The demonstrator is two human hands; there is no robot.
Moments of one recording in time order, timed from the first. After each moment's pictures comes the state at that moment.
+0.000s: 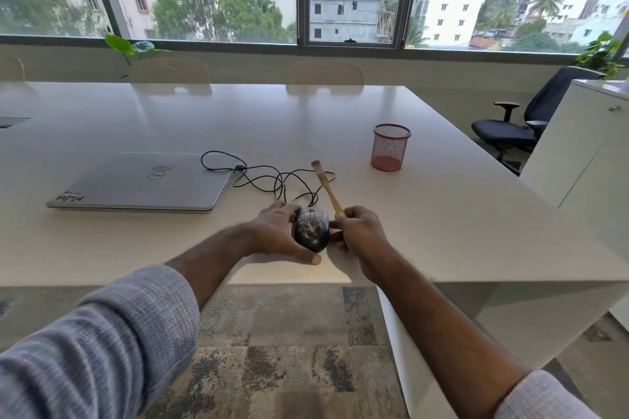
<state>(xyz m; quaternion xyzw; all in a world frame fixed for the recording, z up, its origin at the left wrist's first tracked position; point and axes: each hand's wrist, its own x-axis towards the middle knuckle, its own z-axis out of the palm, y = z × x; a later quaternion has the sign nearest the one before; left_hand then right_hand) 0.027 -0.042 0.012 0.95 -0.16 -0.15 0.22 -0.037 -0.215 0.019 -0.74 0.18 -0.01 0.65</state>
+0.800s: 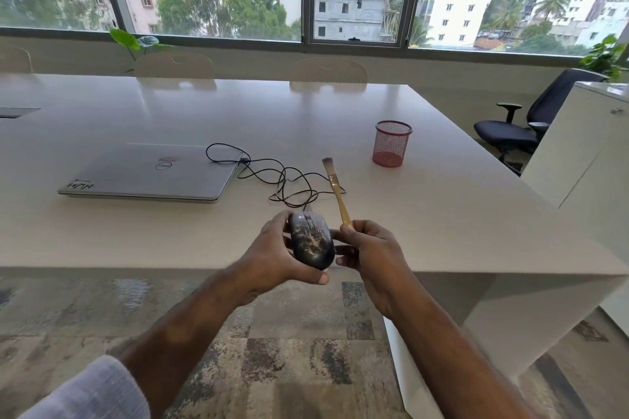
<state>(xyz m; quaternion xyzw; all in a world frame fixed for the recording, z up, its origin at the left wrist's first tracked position) -0.063 -0.036 0.005 0.81 -0.13 -0.11 0.56 -0.110 -0.215 0.029 -0.64 0.12 0.01 0.76</state>
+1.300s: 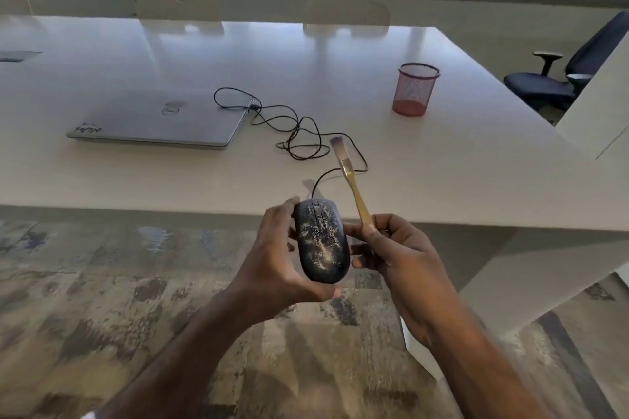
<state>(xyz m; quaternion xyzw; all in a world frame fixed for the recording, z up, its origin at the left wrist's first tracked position) -0.146 -0.024 -0.028 0.85 -0.18 0.01 0.50 -0.178 -0.216 0.003 -0.64 0.09 0.01 0.76</state>
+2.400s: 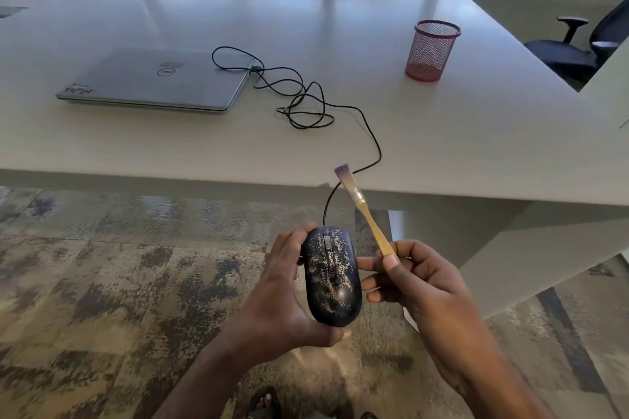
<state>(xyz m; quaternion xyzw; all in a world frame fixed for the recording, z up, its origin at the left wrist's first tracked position) -0.198 -0.021 -0.074 0.84 -0.18 -0.06 0.51 -0.229 -0.231 -0.033 -0.65 0.09 0.03 0.76</state>
